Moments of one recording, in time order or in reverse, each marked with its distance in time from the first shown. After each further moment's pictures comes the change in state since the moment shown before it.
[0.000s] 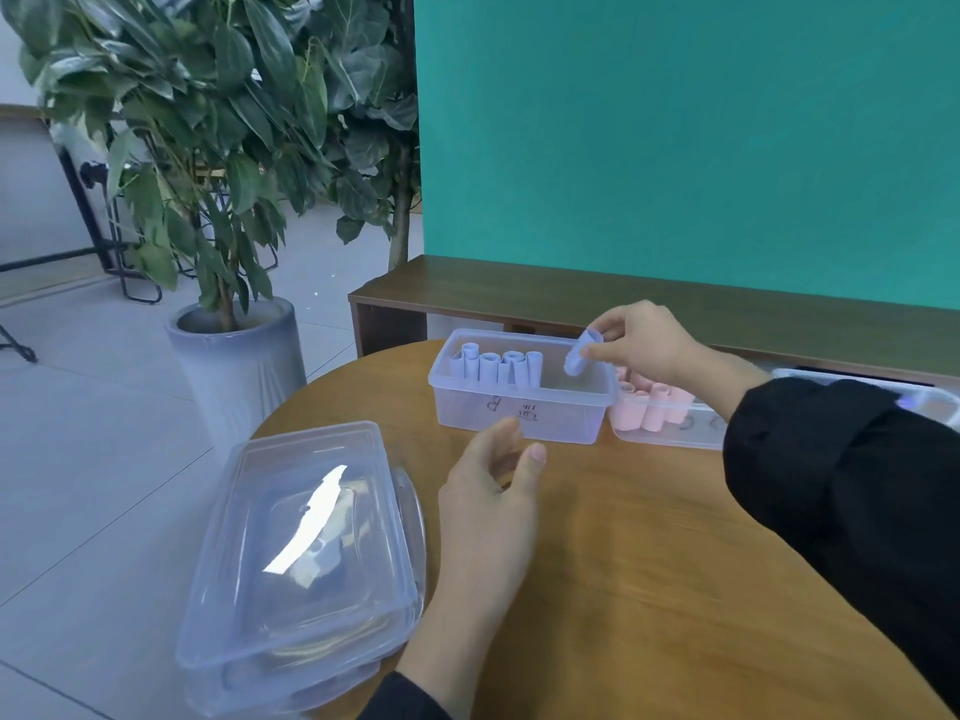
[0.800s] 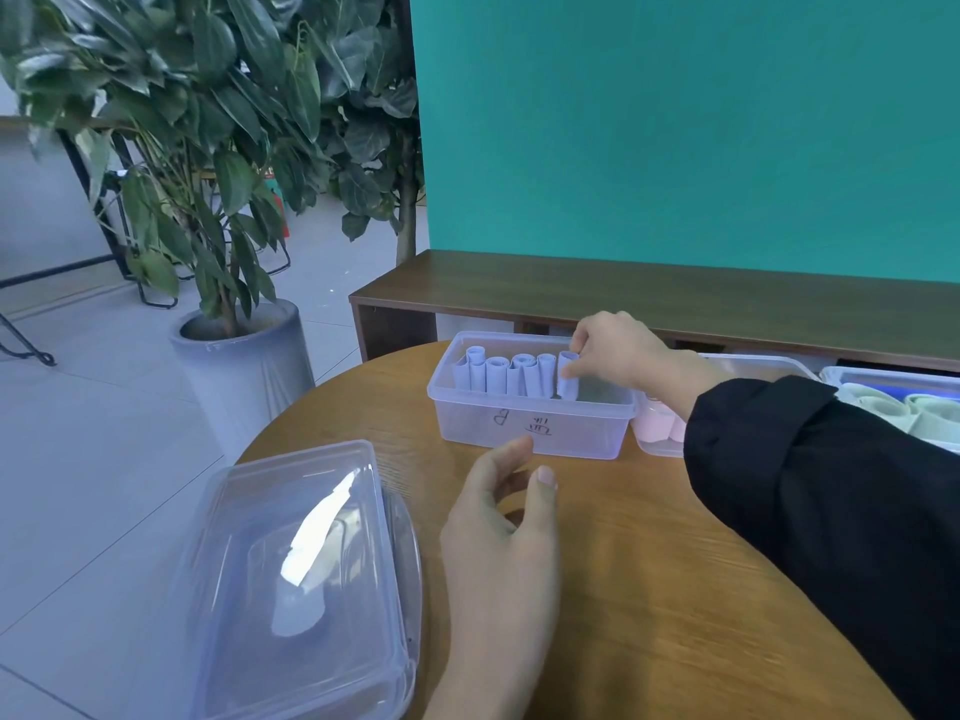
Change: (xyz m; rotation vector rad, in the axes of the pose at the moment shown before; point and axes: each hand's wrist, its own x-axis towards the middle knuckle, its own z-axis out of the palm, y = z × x) left_hand 0.009 -0.006 0.015 -0.045 0.112 0.011; right_hand 0.059 0.003 0.054 -0.316 -0.108 0.018
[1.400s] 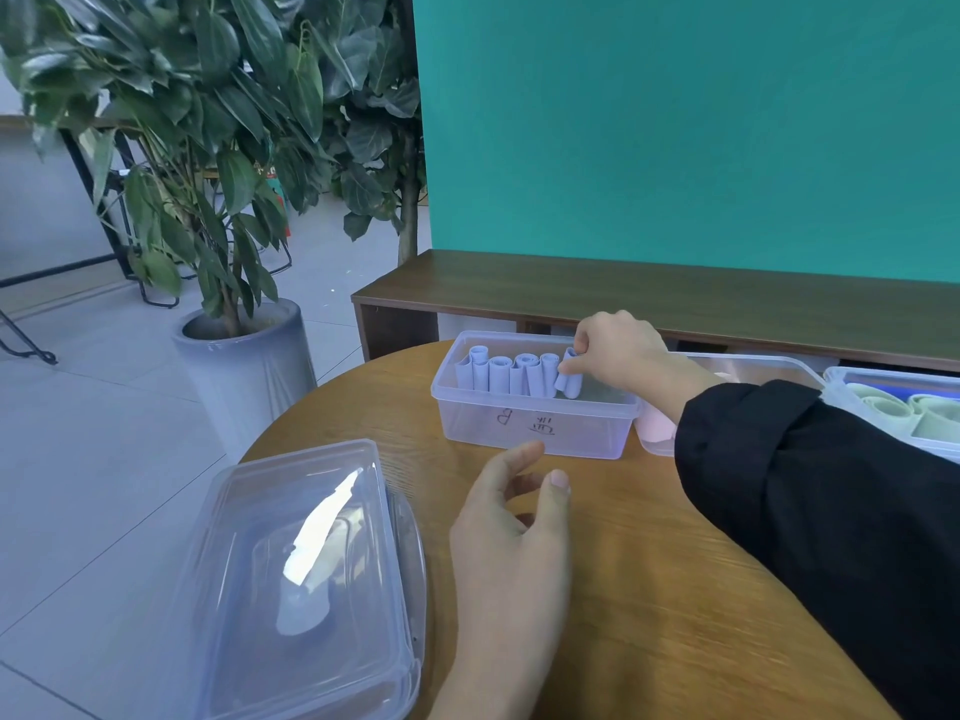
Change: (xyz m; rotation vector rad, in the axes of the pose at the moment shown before) left_hand -0.003 0.002 0.000 0.037 -0.020 -0.031; right_hand -0.006 -0.009 -0.002 -0.142 0.045 0.024
